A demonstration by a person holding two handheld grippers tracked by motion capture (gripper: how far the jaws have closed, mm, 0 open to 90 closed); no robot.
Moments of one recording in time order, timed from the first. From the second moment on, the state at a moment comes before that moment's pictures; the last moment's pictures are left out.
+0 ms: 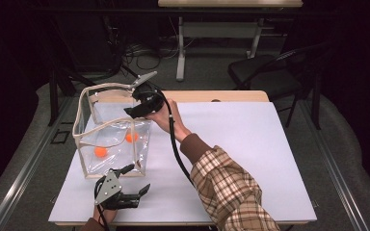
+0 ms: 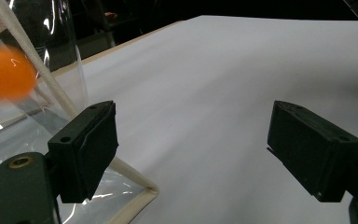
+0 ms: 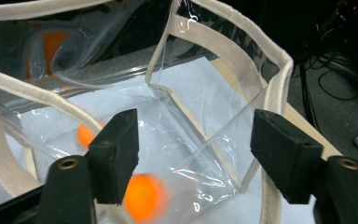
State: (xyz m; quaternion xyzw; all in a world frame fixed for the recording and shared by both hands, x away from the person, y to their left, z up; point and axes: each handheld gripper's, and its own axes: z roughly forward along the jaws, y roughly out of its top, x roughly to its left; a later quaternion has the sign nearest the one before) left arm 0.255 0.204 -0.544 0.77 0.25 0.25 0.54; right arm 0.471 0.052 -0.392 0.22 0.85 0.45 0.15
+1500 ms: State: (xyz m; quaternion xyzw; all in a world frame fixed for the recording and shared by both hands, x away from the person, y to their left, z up) left arm 0.255 0.202 -0.544 0.77 0.25 0.25 0.53; right arm 0.428 -0.058 -0.422 0.24 0.86 0.44 0.13
